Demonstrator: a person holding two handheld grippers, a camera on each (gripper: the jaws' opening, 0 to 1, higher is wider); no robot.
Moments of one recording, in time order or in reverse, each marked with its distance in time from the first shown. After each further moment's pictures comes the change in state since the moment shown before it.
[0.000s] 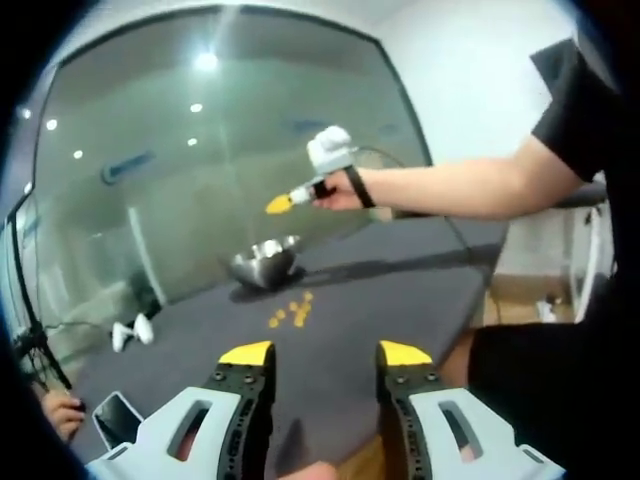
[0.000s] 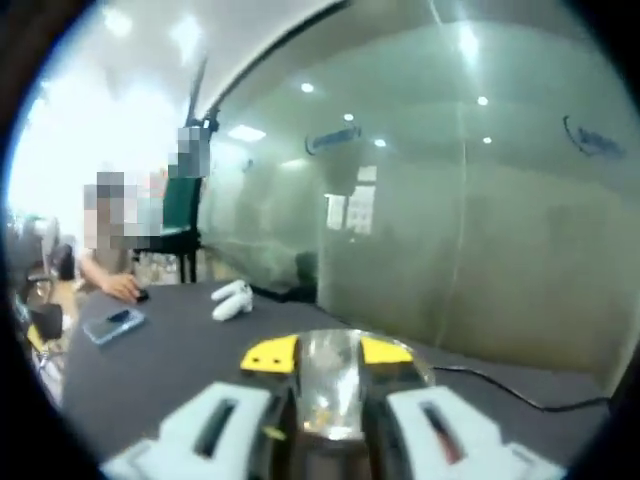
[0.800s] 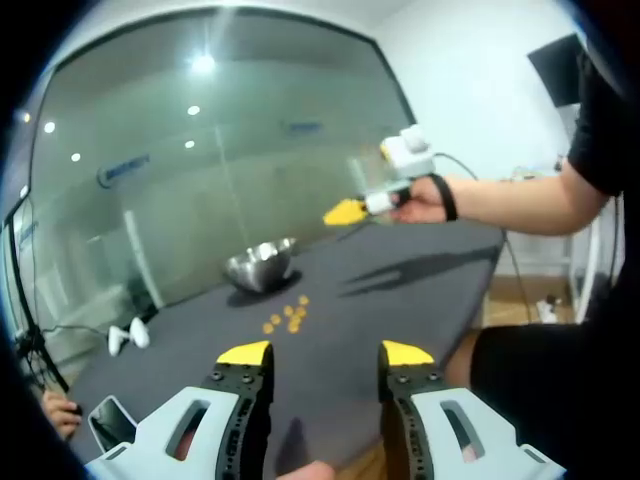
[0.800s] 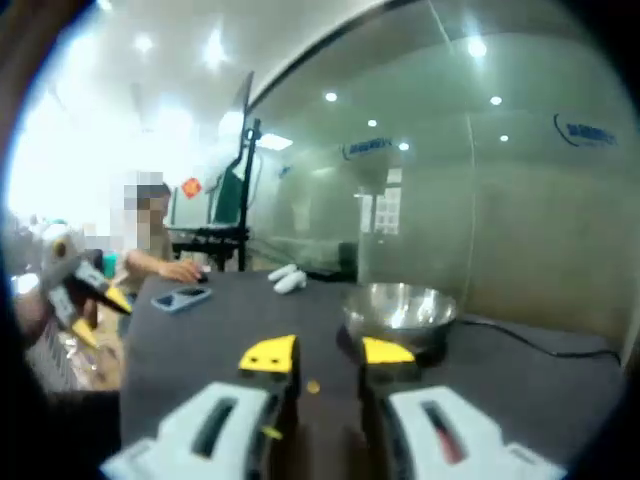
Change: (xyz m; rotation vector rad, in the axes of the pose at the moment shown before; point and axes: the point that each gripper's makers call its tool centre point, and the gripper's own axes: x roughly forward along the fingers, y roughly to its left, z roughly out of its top) left arm 0.008 -0.004 0.002 0.014 -0.013 0.001; right arm -0.125 0.065 -0.059 0.016 0.018 0.114
